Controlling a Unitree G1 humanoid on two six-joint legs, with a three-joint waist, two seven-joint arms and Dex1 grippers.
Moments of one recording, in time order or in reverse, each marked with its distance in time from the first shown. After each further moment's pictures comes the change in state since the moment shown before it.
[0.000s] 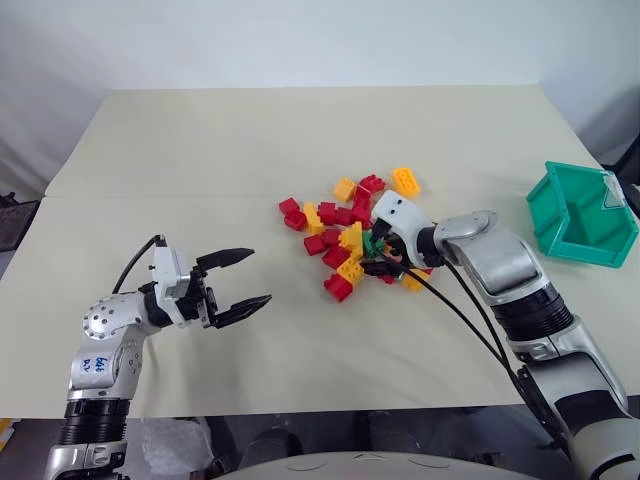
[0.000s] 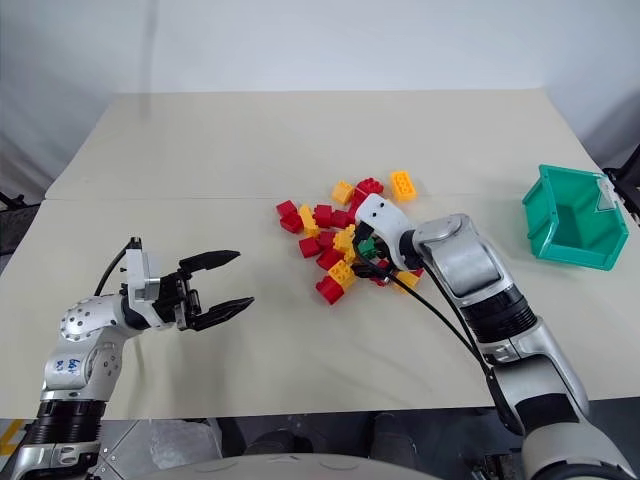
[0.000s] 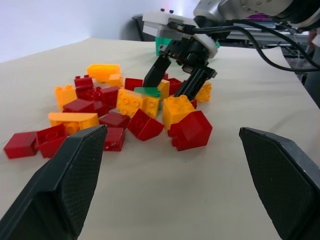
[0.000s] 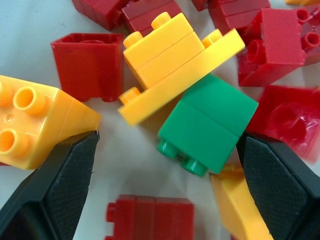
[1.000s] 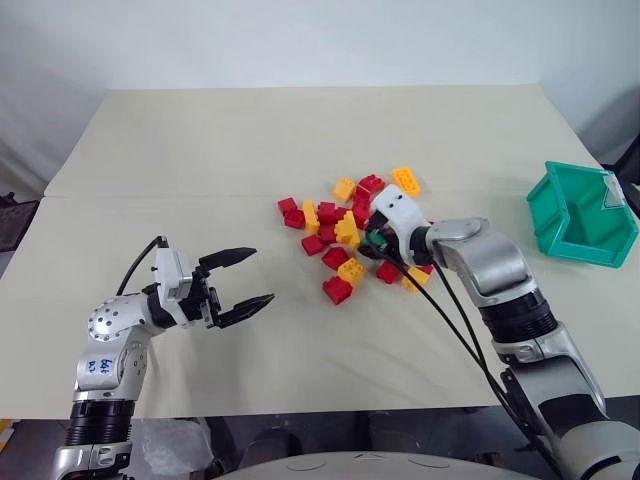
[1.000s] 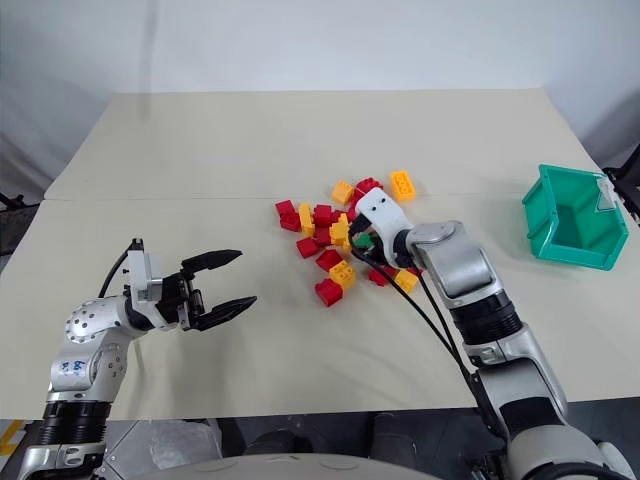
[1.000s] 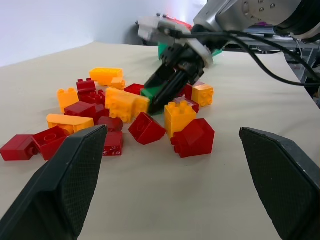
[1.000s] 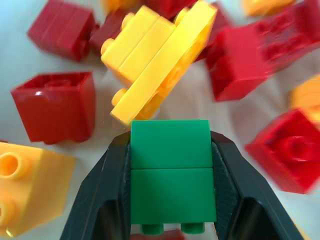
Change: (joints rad) left arm -0.008 -0.023 -0.007 0.001 0.001 -0.014 0.000; right arm 0.043 0.077 -0.107 0.030 0.045 -0.029 -0.156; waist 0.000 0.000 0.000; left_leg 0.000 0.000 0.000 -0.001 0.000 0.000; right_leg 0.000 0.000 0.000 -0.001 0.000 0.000
